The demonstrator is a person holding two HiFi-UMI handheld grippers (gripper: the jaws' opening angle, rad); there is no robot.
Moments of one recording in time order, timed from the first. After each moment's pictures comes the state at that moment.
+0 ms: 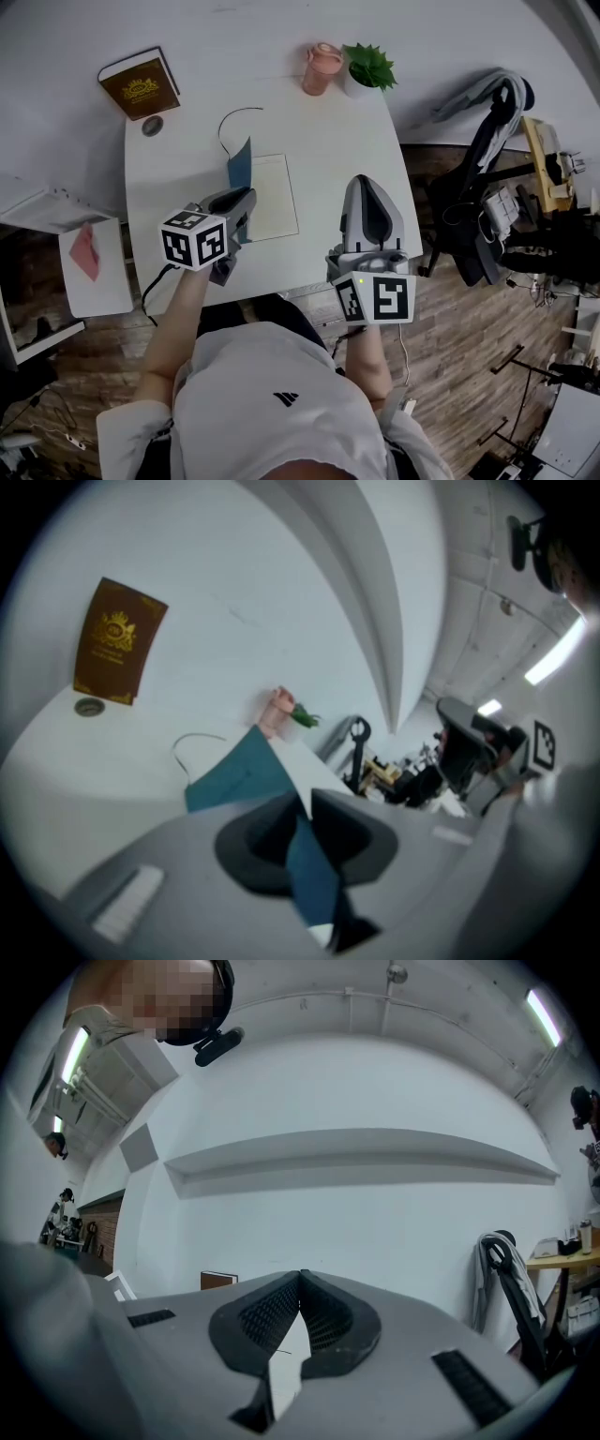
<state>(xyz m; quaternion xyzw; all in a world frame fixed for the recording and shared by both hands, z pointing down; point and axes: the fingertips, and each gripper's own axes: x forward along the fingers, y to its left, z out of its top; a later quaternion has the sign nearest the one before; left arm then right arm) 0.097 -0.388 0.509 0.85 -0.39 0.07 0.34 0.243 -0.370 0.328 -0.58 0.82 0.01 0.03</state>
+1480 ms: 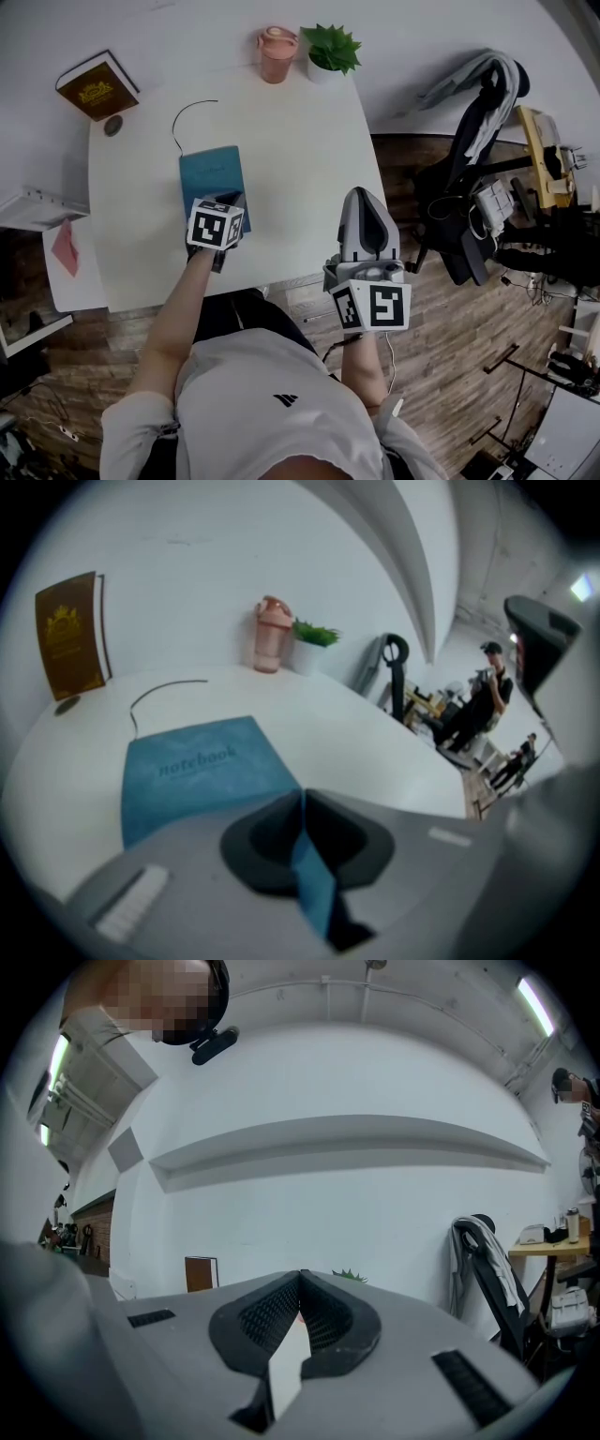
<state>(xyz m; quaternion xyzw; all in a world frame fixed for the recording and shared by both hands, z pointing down) 0.195 -0.405 0.632 0.79 -0.44 0.29 0.31 0.365 -0.370 0.368 -0.59 0.81 -0.03 0.01</state>
